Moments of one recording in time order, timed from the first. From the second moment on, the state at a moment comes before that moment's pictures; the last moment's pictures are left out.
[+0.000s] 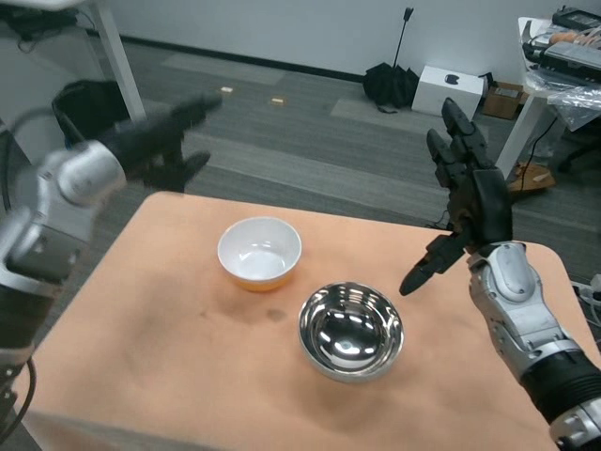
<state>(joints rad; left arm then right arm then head) -0.57 0.56 0.01 -0.15 0.49 0.25 -0.49 -0.51 -0.49 0.35 0.40 0.55 -0.54 -0.12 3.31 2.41</state>
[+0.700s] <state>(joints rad) -0.48 0.38 0.22 -0.03 -0.28 -0.24 -0.15 -0.52 -0.49 0.34 0.41 0.55 -0.54 -0.12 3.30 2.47</state>
